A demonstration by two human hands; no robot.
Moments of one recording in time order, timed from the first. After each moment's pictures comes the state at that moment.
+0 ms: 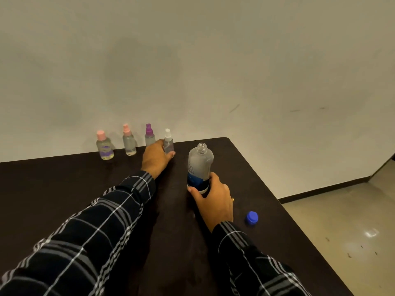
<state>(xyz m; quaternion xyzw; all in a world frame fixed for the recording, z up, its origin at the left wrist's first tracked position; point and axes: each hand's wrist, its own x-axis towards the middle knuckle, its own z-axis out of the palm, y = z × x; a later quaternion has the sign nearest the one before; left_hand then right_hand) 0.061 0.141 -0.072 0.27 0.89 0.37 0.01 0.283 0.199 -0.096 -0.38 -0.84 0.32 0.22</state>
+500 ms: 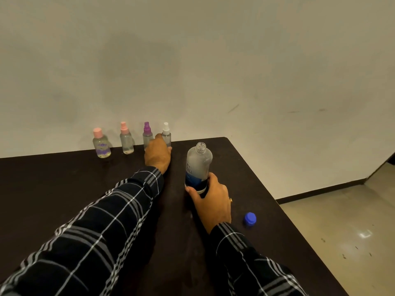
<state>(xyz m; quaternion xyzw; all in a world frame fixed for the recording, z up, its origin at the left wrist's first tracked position) 0.063 0.168 -0.073 0.22 0.92 0.33 -0.05 0.282 0.200 -0.098 -0.37 -0.84 0.33 0.23</state>
